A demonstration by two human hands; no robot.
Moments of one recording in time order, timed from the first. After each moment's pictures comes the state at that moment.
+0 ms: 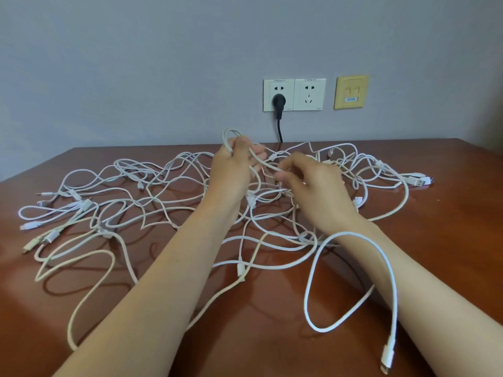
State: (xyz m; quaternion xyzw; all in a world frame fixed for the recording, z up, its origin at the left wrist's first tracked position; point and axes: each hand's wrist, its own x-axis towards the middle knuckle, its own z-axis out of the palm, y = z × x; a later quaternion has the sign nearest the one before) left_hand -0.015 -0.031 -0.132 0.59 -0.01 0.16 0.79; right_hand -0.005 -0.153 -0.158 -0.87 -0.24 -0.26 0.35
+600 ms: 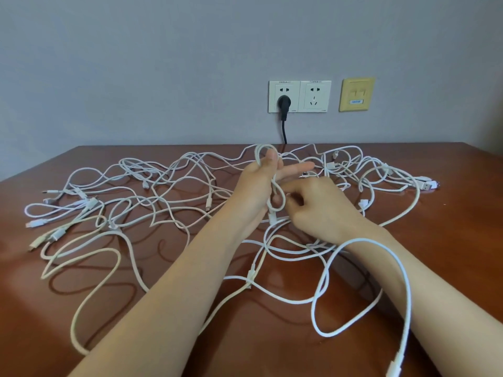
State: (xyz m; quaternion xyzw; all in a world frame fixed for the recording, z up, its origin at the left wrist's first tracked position) left_hand -0.018 -0.036 -0.148 0.59 -0.10 -0.01 0.80; right_hand -0.019 -0.152 -0.155 -0.92 -0.28 -0.16 0.24
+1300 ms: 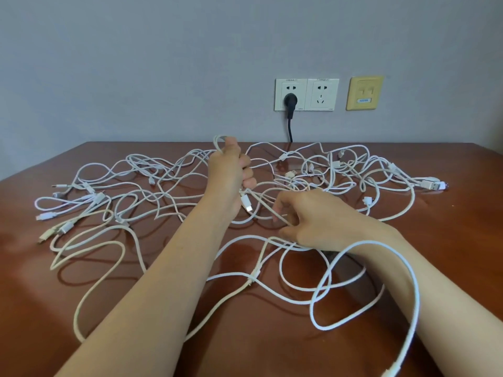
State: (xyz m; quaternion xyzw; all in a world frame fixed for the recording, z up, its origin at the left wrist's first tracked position) left_hand -0.001 -0.007 -0.141 0.52 0.05 0.13 0.84; right_hand -0.024 -0.149 -0.154 -0.94 -0.33 -0.04 0.13
